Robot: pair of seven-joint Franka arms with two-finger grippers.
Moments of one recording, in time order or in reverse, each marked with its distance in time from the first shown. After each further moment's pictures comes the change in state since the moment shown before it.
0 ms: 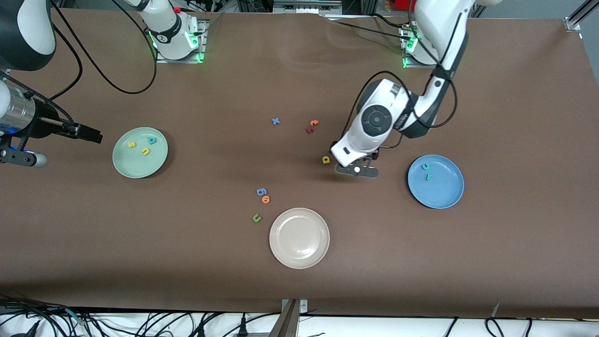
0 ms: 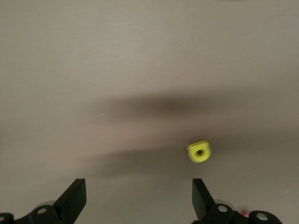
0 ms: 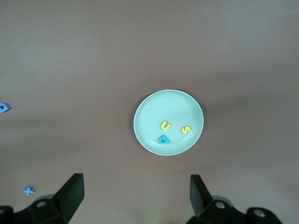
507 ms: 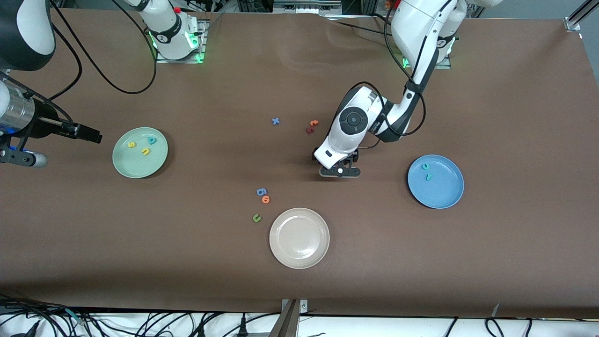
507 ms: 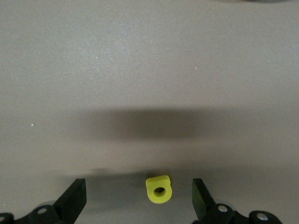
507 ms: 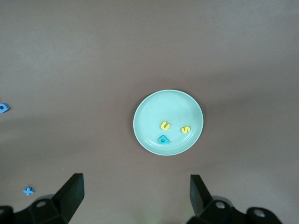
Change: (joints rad) left arm -0.054 0.114 -0.002 0.016 -0.010 0.175 -0.176; right arm -0.001 0.000 -0.001 0.000 0.000 0.000 0.000
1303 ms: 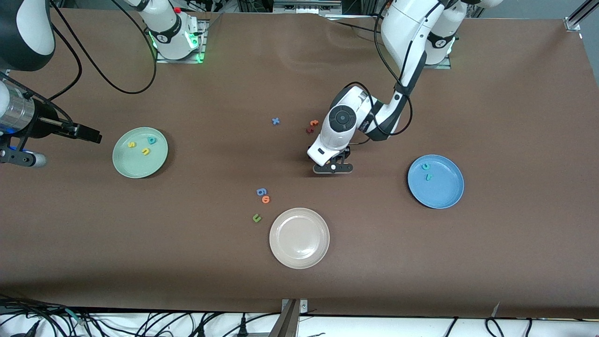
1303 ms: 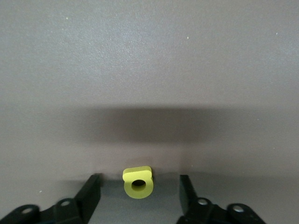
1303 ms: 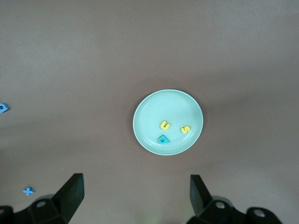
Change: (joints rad) left arm -0.045 0.038 -0.001 0.003 0.000 0.021 -0.077; right arm 0.000 0.001 -0.001 0.000 0.000 -0.001 0.000
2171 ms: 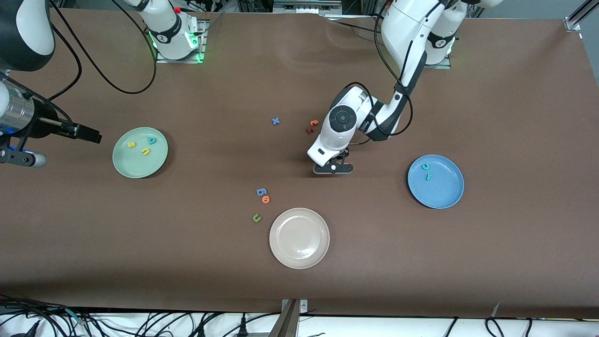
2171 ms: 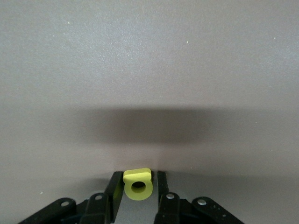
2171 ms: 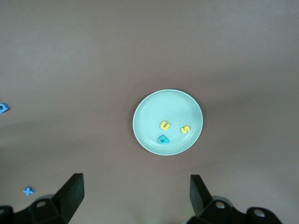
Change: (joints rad) left arm 0.000 0.000 0.002 0.004 0.000 0.000 -0.001; right arm -0.001 0.000 0.000 0.000 0.000 0.000 0.000
